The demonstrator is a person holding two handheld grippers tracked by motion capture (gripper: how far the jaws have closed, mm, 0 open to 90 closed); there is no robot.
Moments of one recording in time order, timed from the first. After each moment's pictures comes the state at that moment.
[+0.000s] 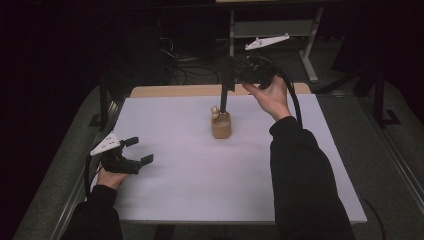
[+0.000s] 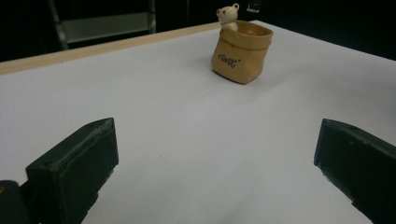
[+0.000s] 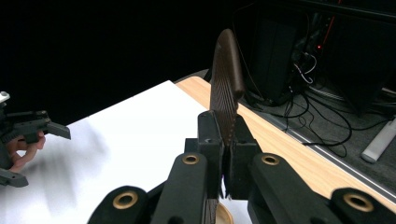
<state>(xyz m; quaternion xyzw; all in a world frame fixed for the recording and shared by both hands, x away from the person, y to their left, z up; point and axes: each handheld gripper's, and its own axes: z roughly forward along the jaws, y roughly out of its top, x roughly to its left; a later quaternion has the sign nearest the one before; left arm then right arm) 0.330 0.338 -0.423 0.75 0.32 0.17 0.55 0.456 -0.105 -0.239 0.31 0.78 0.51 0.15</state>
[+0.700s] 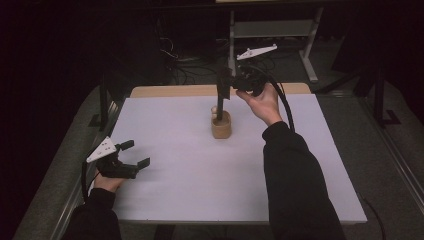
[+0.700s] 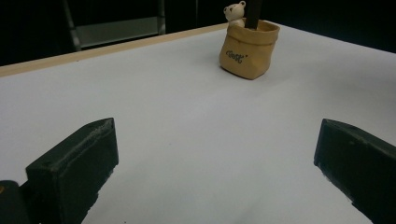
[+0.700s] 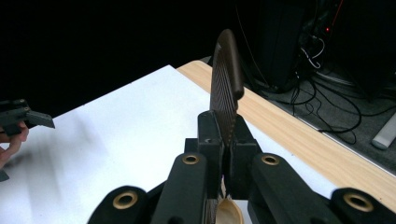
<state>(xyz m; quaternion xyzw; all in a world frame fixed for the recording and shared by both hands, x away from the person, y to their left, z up) 0.319 0.346 -0.429 0.75 0.32 0.19 0.54 0.467 -0.090 -0.270 0.32 0.79 0.50 0.13</state>
